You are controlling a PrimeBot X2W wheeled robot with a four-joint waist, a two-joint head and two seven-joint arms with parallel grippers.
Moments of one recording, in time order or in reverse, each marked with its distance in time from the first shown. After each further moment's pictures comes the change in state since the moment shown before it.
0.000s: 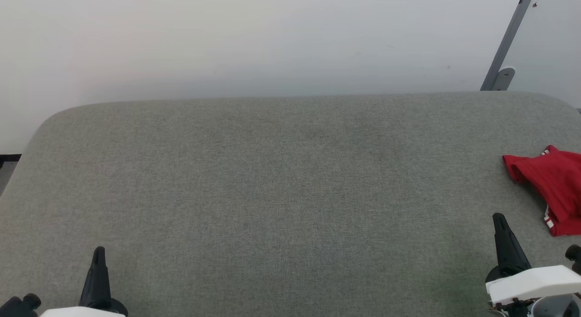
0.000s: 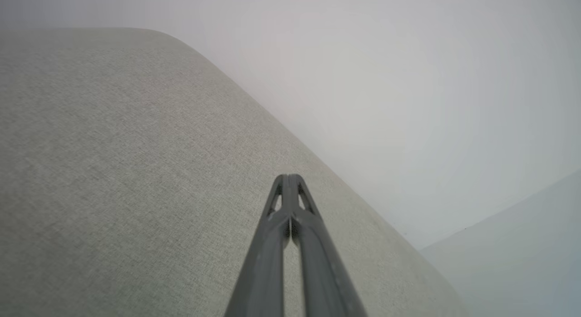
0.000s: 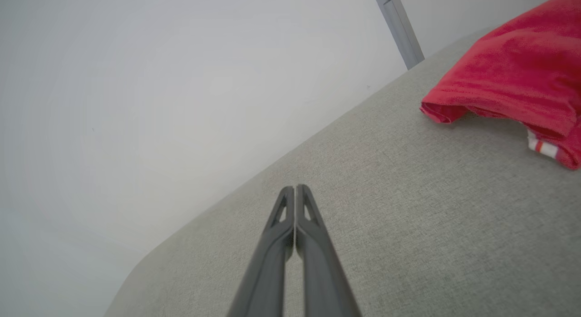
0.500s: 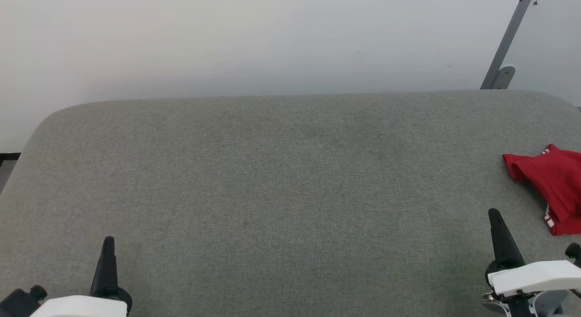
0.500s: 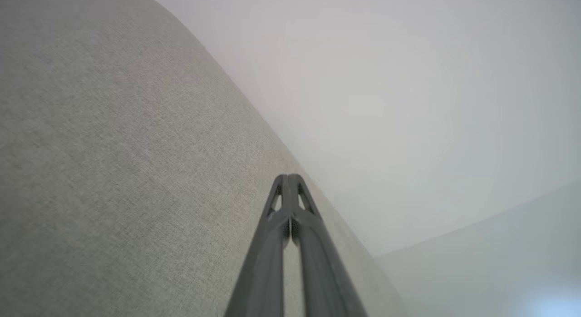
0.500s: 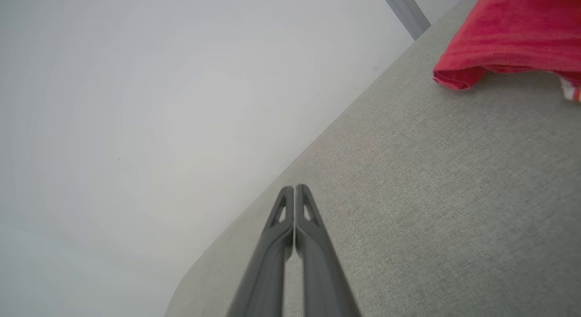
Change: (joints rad) left arm -0.045 -0.018 -0.008 0.012 -0.166 0.000 0.049; right arm -0.020 0.023 -0.009 0.000 0.176 0.000 0.050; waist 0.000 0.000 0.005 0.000
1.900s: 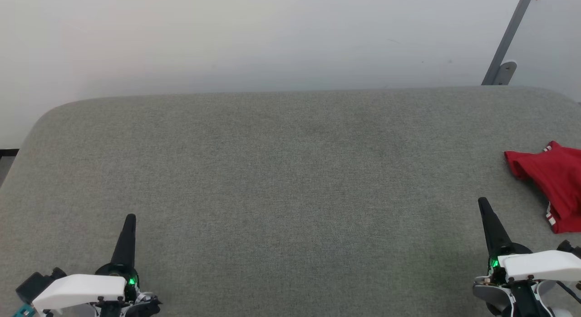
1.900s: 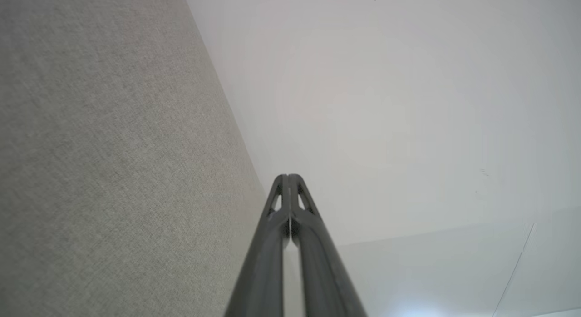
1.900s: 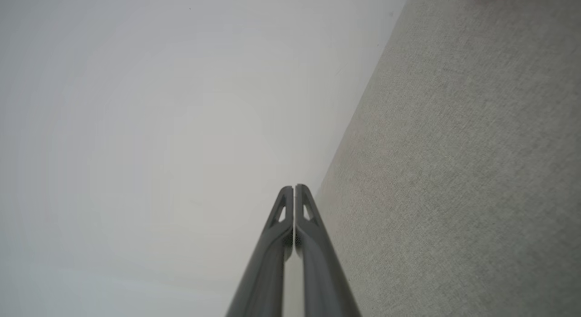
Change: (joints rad) left arm -0.089 -0.038 -0.018 0.031 -0.350 0.000 0.109; right arm -0.043 0.050 -0.026 -0.001 0.378 0.000 0.109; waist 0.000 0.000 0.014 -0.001
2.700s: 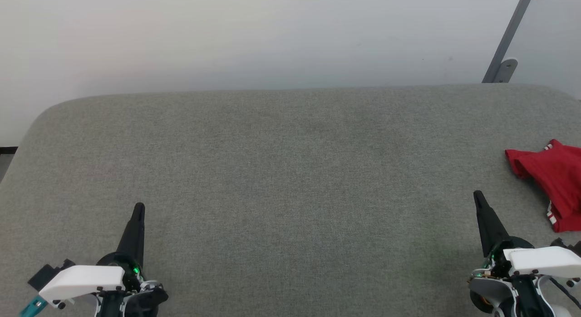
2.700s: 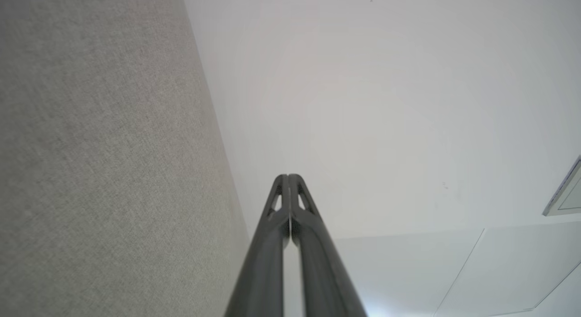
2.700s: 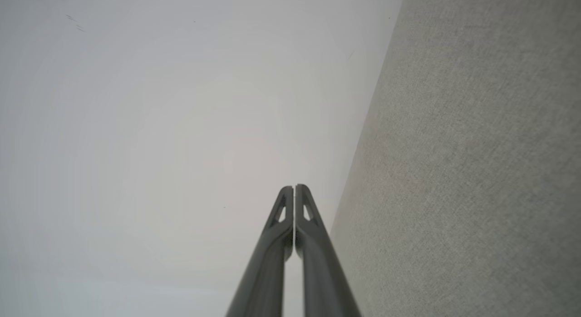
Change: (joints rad) left arm -0.040 -0.014 -0.009 0.015 -0.159 0.000 0.047; right arm -0.020 0.021 -0.009 -0.002 0.162 0.000 0.048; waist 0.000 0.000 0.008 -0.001
